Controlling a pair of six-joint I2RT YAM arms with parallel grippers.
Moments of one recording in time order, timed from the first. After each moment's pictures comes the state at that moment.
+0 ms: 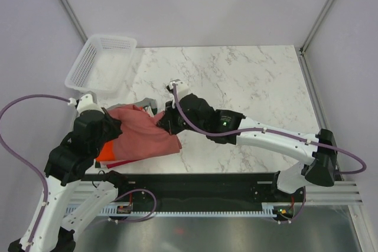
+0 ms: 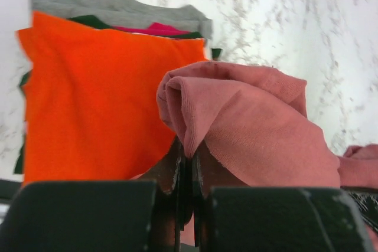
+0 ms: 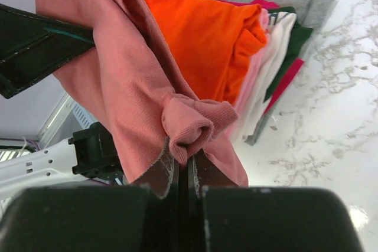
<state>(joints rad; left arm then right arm) -0.42 0.62 1.09 -1.05 -0.38 -0.65 1.16 1.49 1.37 -0.29 0.13 0.60</state>
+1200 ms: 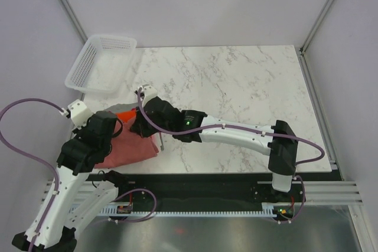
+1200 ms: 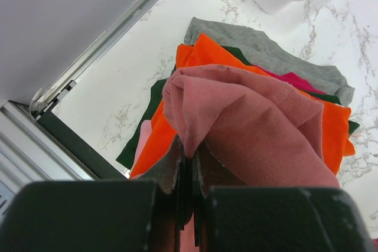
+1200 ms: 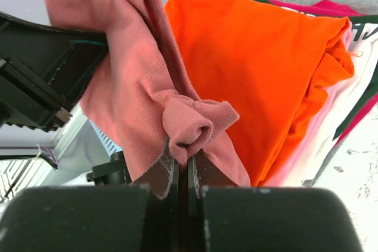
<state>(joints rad) -0.41 0.64 0.99 -1.20 -0.89 -0.81 1.23 1.84 1.67 -0.25 0.12 0.65</state>
